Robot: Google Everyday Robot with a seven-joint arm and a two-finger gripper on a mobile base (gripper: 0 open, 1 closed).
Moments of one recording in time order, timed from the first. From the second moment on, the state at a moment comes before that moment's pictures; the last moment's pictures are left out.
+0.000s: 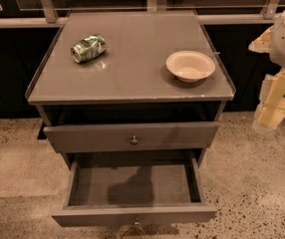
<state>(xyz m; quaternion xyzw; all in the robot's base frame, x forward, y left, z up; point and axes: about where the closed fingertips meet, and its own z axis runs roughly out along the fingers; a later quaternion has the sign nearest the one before) 0.438 -0.217 0.976 -0.60 0.78 -0.03 0.16</state>
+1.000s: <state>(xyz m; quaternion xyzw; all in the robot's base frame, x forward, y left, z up) 0.426 -0.208 0.865 -0.61 0.76 0.08 0.21</state>
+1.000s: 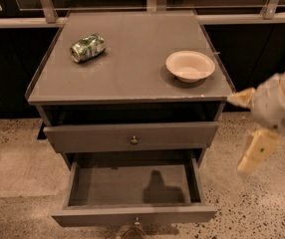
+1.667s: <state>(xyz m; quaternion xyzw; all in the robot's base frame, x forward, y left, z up) 0.382 -0.159 0.661 -0.53 0.75 0.27 0.28</state>
